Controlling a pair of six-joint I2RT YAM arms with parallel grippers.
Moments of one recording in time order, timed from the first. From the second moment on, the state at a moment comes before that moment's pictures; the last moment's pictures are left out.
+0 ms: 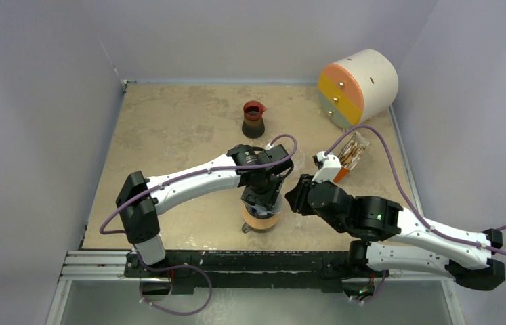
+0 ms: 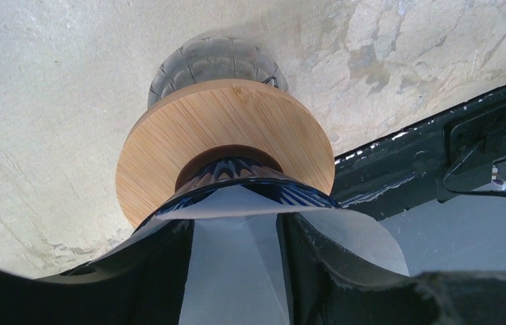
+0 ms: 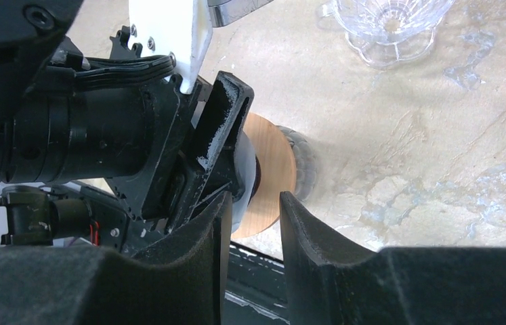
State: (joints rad) left arm -1.08 1.73 1.55 -1.09 -0.04 -0.69; right arm 1.24 0.82 0.92 -0.78 0.59 0.93
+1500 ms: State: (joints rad) left arm -1.08 1.64 1.54 -1.12 -0.03 -0.84; right arm 1.24 0.85 0.92 -0.76 0.60 0.93
